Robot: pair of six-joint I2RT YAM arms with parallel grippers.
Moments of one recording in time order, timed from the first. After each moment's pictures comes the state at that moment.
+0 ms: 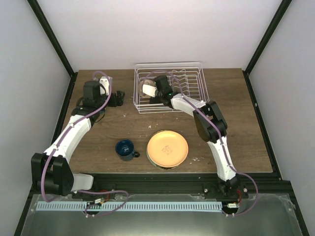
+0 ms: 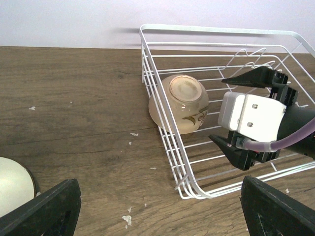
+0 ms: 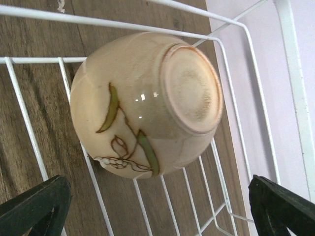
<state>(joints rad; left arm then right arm) -0.17 1.32 1.02 -0.22 0.19 -0.16 0.59 2.28 1.75 -0.07 0.10 -1.00</state>
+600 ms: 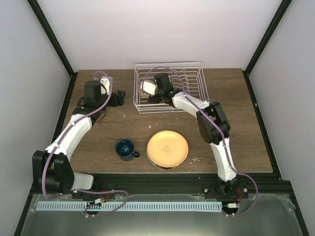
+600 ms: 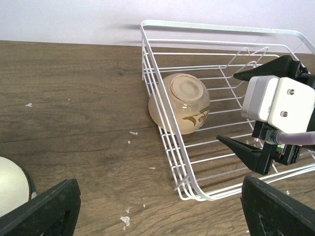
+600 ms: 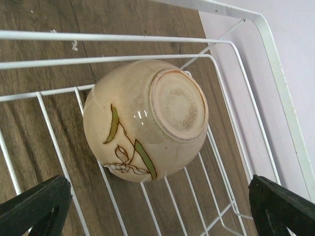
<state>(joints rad) -0.17 1.34 1.02 -0.20 0.19 -0.18 0.59 2.21 1.75 -0.14 0.04 -0.90</state>
